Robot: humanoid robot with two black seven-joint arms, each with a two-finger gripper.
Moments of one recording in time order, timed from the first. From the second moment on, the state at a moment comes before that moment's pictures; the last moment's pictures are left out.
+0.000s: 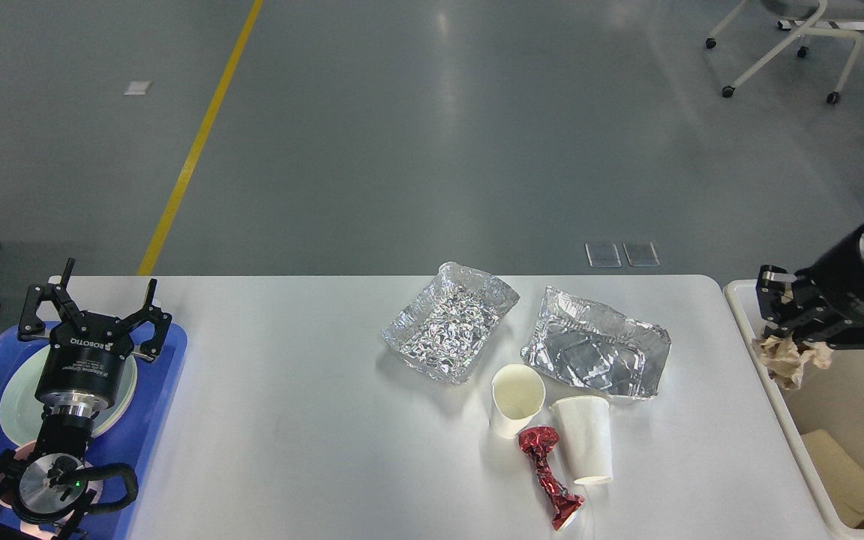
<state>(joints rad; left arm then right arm) -0.19 0.28 -1.31 -0.88 0.04 -0.56 -0.33 2.14 -0.40 -1.65 1.49 0.16 0.51 0.03</state>
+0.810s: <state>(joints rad) -0.19 0.28 -1.31 -0.88 0.04 -0.56 -0.33 0.81 -0.56 -1.00 0.40 0.12 0.04 0.03</state>
